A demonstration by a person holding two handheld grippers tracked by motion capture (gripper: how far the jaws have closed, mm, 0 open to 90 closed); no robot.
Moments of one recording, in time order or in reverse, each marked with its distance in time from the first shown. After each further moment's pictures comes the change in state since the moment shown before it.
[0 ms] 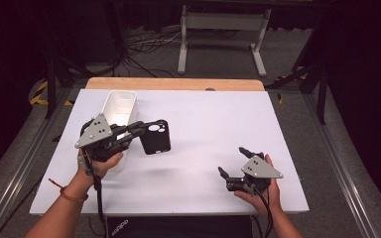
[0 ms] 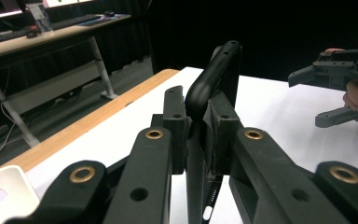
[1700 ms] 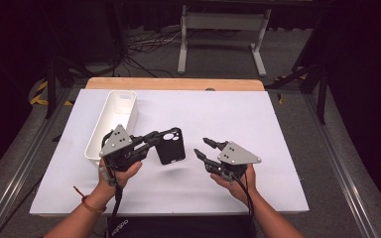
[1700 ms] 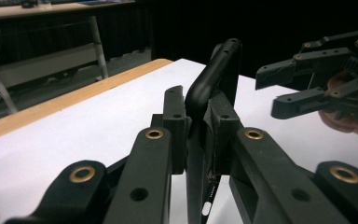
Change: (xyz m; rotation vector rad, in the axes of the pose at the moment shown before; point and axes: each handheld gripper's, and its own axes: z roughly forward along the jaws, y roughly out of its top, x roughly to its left) left arm -0.036 -0.020 0.032 0.015 0.025 -0.128; right arm 0.026 0.060 0.038 -0.131 0.154 -0.047
